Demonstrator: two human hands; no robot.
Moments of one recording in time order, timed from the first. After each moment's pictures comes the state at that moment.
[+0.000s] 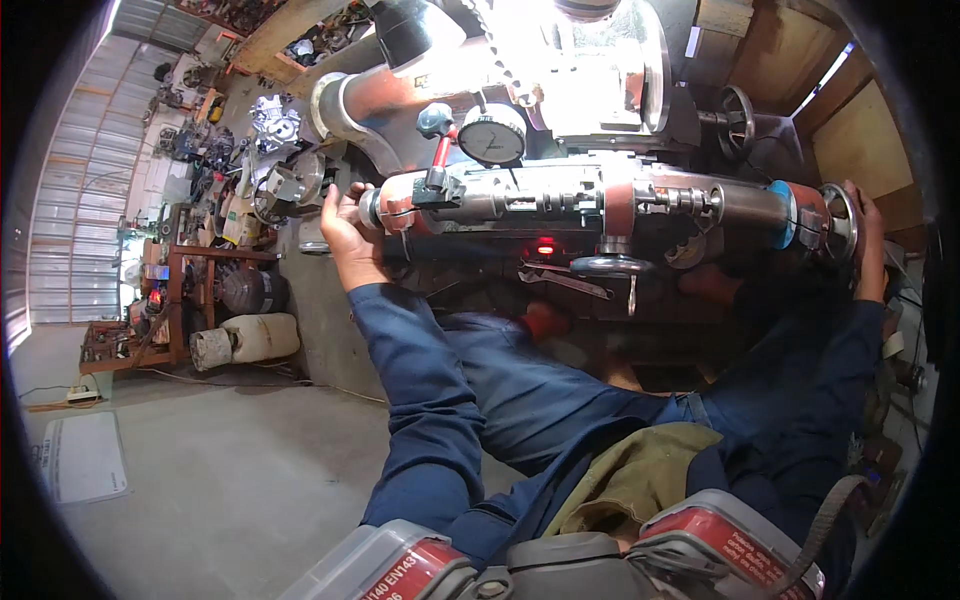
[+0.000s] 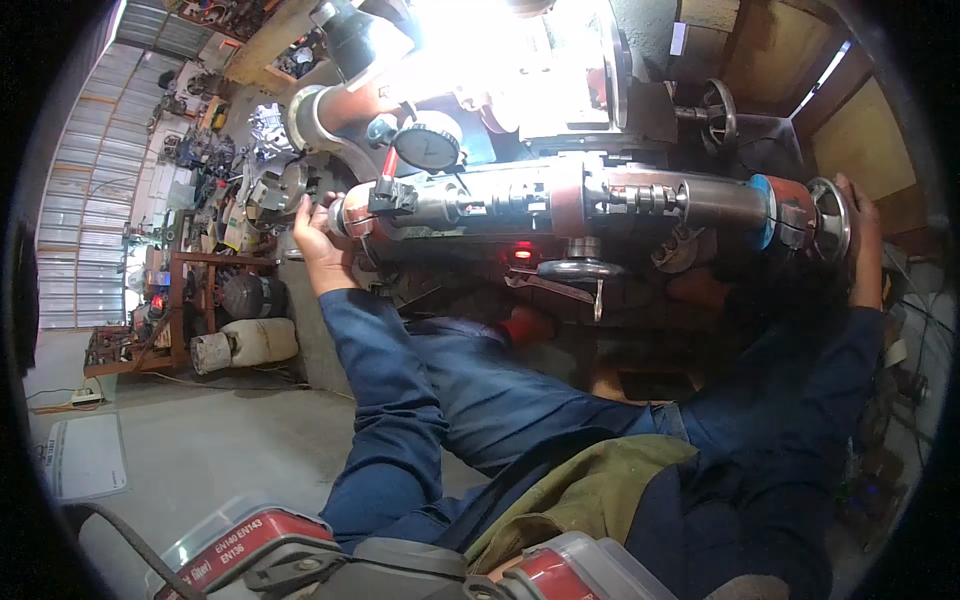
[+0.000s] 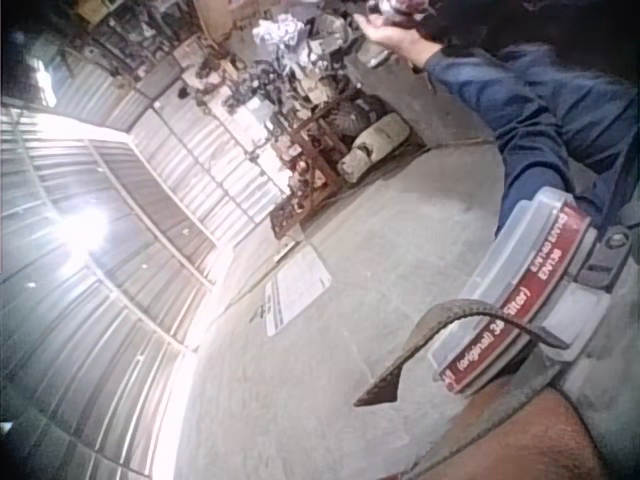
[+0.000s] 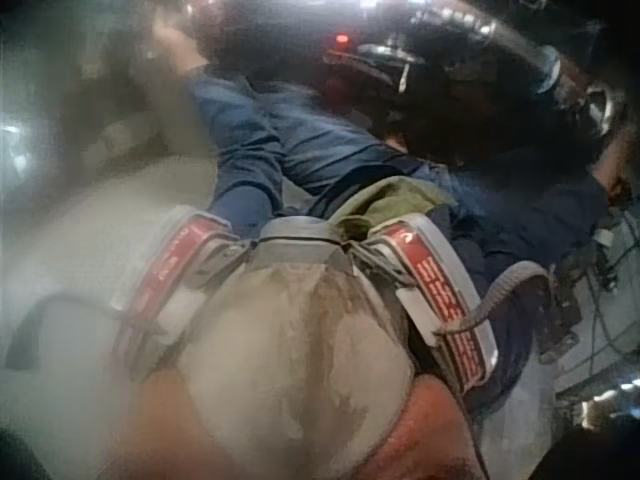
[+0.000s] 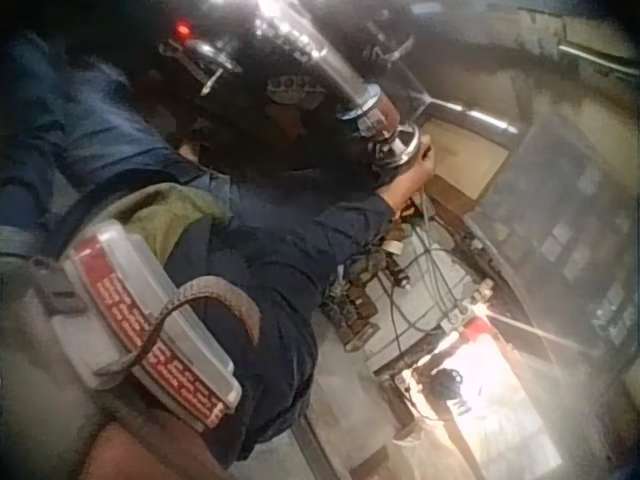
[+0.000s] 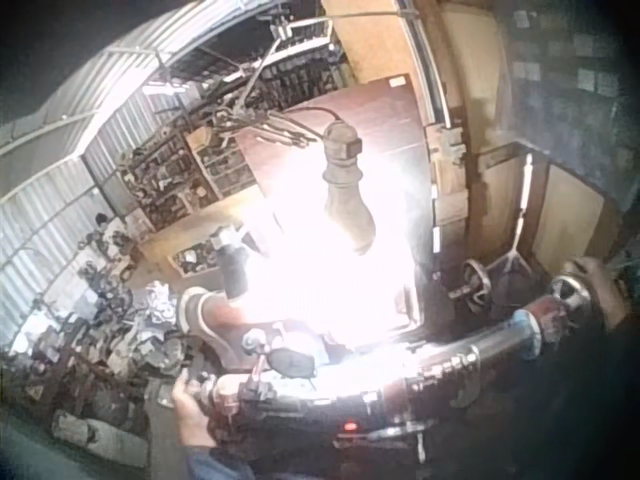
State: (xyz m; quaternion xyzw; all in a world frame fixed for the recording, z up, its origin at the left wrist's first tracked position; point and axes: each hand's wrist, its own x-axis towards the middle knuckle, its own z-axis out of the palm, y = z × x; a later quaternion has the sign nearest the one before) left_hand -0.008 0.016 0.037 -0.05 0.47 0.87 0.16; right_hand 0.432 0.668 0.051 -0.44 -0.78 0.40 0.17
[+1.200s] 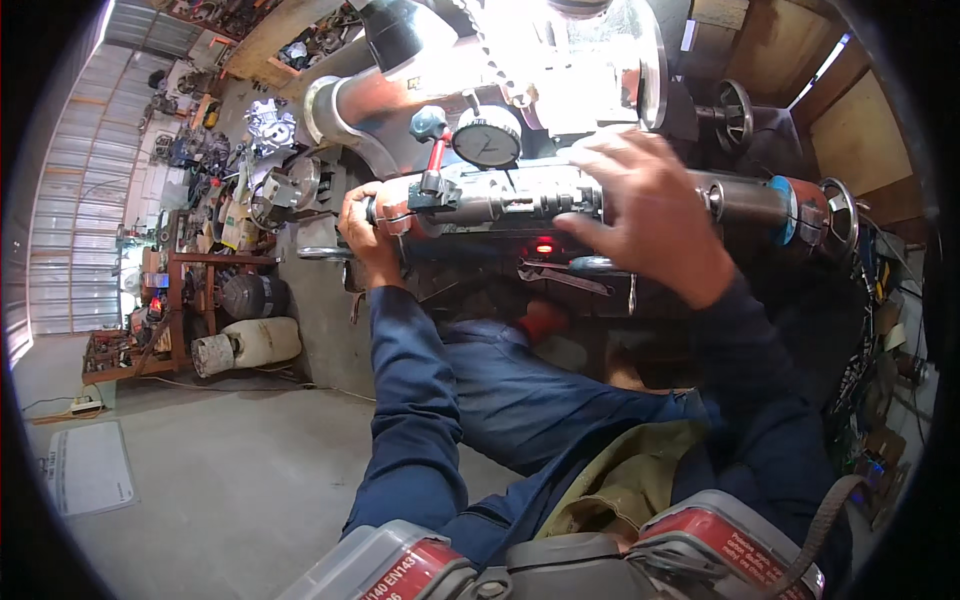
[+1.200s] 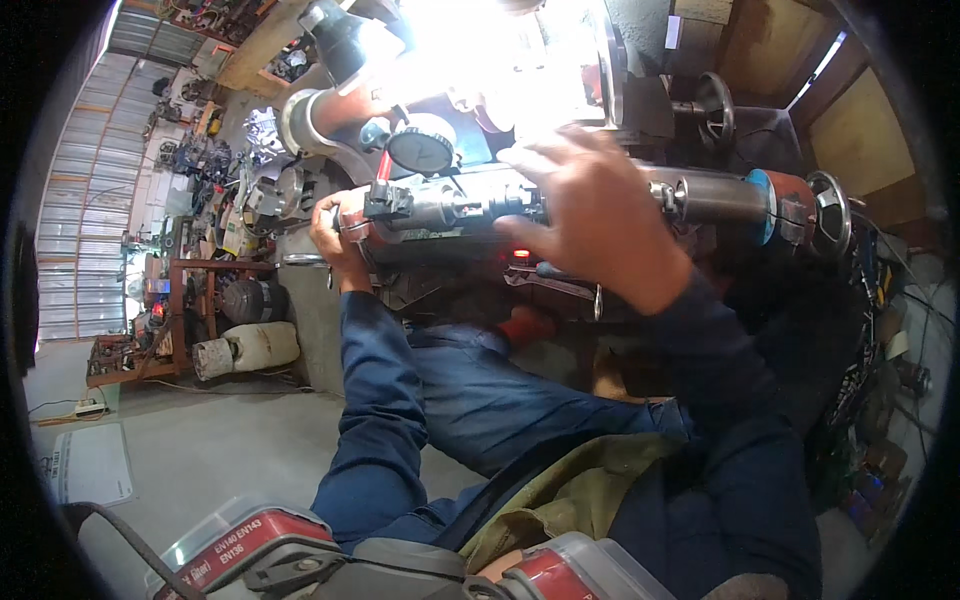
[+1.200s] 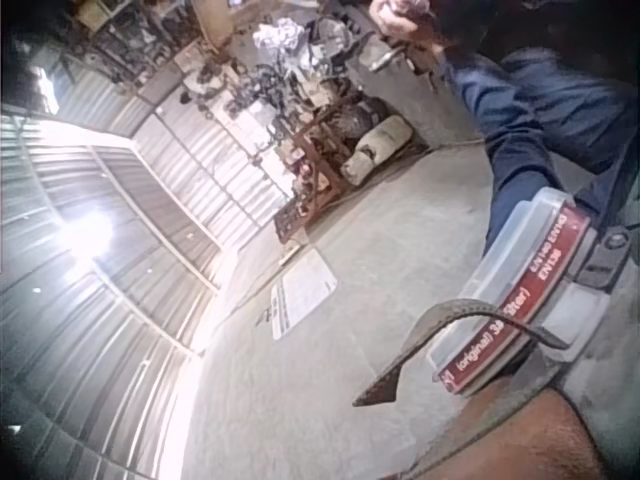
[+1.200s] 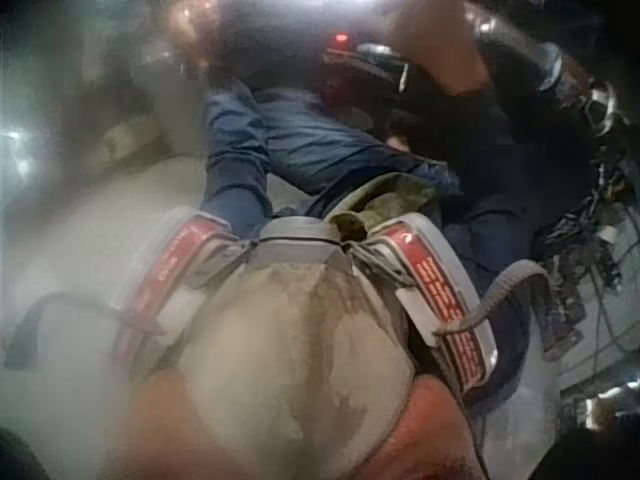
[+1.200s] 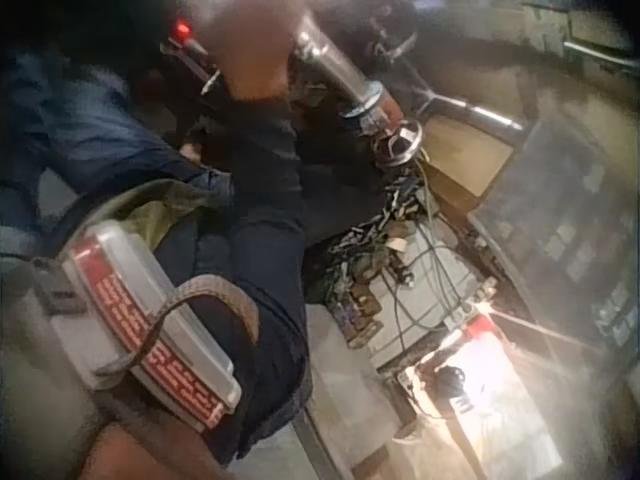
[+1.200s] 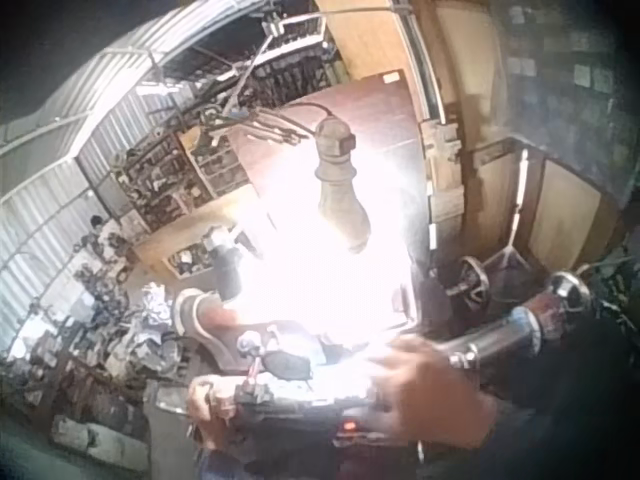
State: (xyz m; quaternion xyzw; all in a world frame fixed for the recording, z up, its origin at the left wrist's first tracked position) left_hand 0.018 0.044 0.017 0.25 0.77 0.55 -0.22; right_hand 0.241 0.348 0.126 0.07 -0.93 0.22 0.29
